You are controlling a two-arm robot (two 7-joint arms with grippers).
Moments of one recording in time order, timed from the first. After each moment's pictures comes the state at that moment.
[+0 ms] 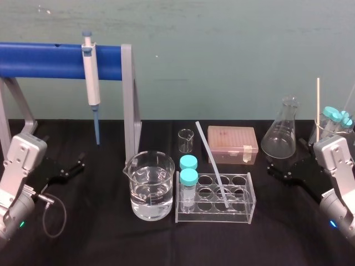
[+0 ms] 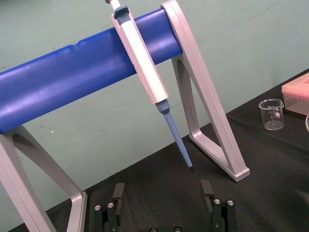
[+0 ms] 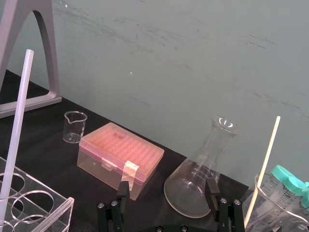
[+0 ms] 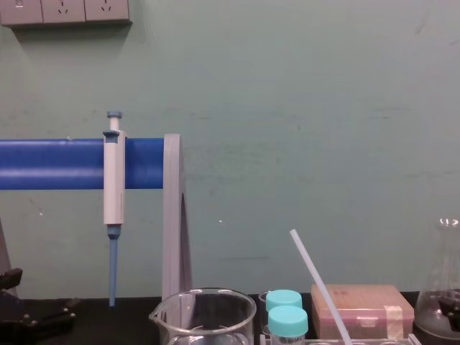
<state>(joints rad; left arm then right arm) -0.20 0.60 0.45 -1.41 -0.25 -0.12 0.03 0.20 0.60 -0.45 -1.41 0.25 -0.12 -0.03</state>
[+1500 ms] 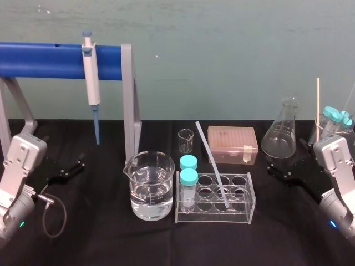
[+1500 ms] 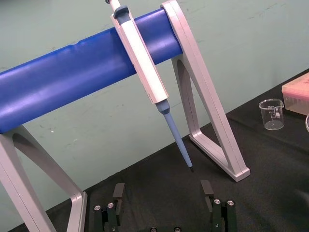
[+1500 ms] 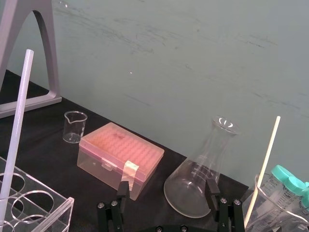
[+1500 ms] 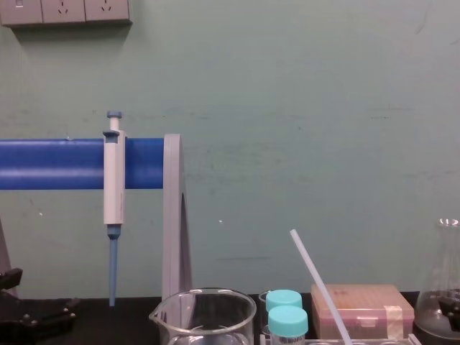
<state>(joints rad) -0.20 0.60 0.45 -1.41 -0.25 -0.12 0.03 0.20 0.60 -0.45 -1.41 0.25 -0.12 -0.03</state>
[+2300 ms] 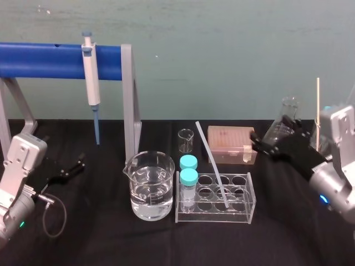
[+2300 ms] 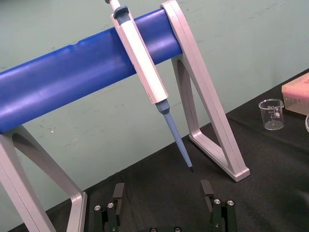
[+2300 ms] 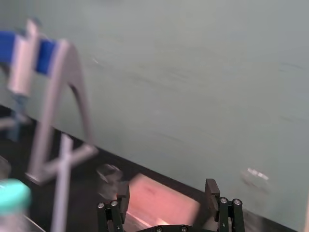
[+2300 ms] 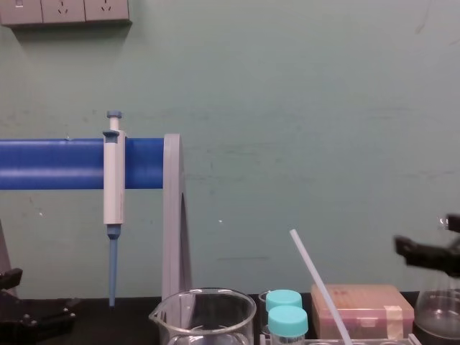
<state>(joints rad) -0.20 0.60 0.45 -1.41 -0.25 -0.12 0.03 0.25 0.55 -0.39 -1.46 0.37 -0.10 0.13</state>
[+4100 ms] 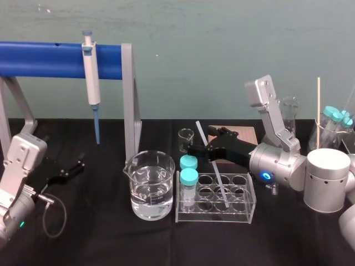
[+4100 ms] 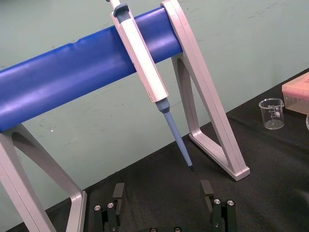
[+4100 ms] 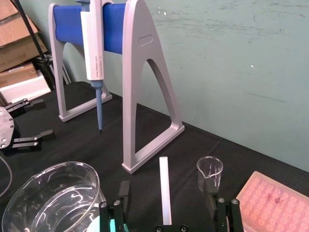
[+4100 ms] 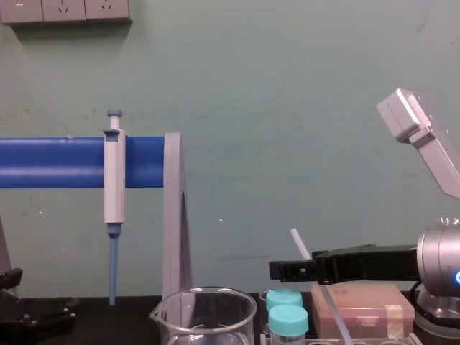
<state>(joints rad) -0.20 0.60 0.45 -1.41 -0.25 -0.12 0.03 0.50 0.36 -0.50 -1.31 0.48 0.31 0.40</state>
